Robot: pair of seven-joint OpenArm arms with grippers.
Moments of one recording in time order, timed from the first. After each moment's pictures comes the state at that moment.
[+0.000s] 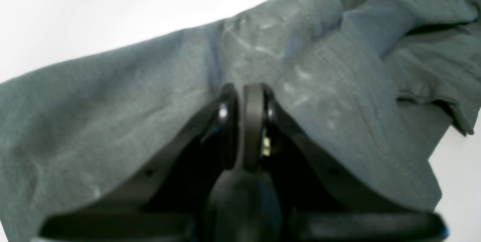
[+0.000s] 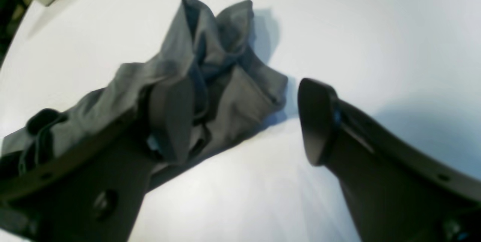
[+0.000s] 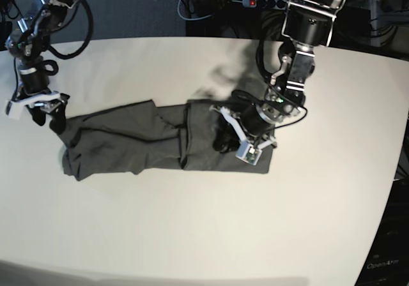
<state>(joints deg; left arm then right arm) -6.5 -5.2 11.5 62.4 -8.3 -26.1 6.6 -7.9 3.9 47.5 81.2 28.6 40.0 -27.2</state>
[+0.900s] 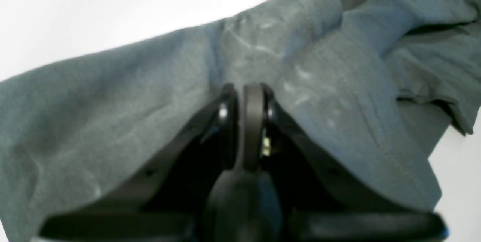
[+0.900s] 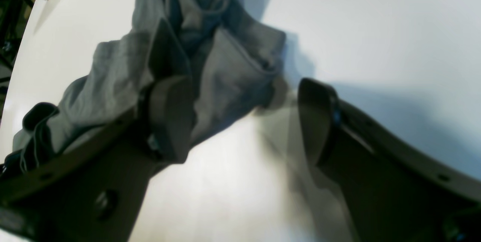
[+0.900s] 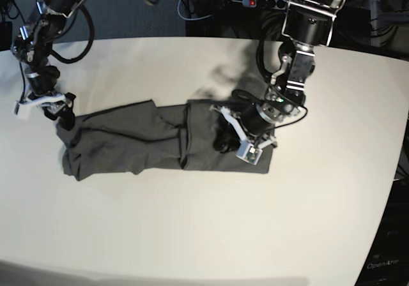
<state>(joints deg) -6.3 -5.2 11.4 62.4 -8.3 -26.1 6.4 -3.8 5.9 47.0 70.1 30.9 40.2 -32.3</state>
